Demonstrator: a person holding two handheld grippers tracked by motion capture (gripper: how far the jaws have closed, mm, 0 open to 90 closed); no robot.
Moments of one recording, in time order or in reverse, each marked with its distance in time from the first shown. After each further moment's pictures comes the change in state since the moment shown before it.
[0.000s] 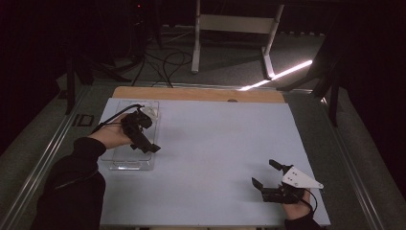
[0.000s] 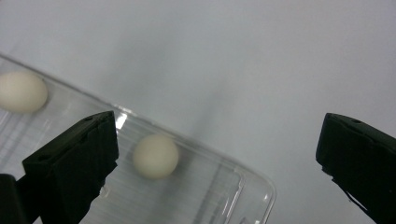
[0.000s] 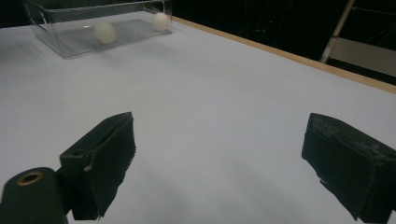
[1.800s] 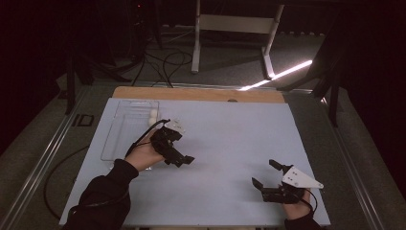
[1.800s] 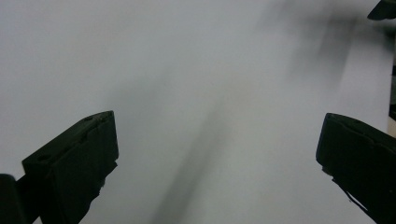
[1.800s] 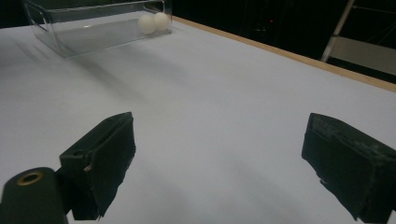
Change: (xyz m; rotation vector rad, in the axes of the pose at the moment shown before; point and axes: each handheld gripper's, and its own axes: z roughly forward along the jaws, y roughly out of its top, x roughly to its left) left arm -0.066 0.033 0.051 -0.264 -0.083 -0.066; right arm 0.000 0.000 0.000 0.002 0.000 0.004
